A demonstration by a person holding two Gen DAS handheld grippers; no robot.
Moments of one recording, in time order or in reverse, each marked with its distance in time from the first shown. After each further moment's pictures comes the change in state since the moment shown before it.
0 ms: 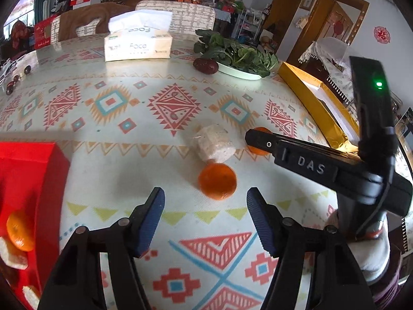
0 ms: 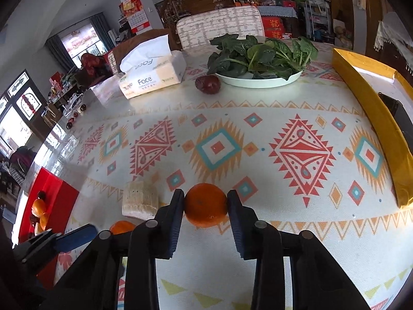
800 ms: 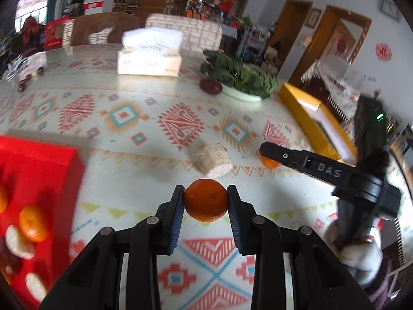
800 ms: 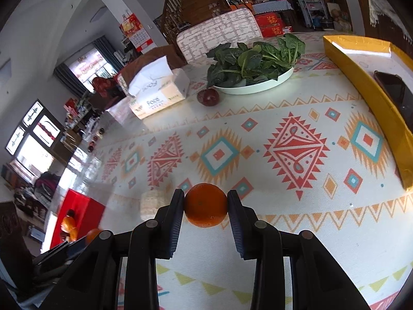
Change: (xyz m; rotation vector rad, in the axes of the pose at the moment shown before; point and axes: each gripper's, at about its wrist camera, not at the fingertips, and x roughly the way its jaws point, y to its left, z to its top) left arm -0.042 0.008 -0.005 -0.075 -0.107 -0.003; right arm -0.025 -0.025 0.000 0.127 -0.048 0.158
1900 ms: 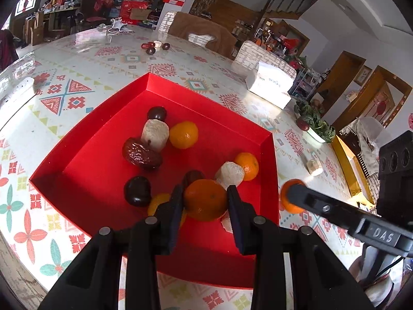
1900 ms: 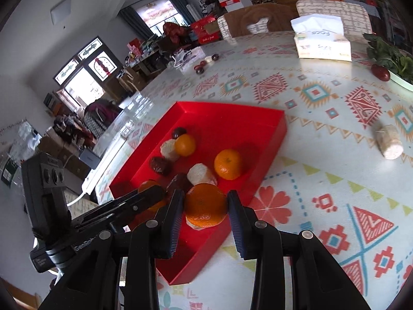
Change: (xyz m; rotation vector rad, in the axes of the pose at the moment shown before) left arm -0.134 0.183 -0.081 -0.313 -0.118 0.143; right arm 0.036 0.240 -0.113 -0.306 0.226 0.257
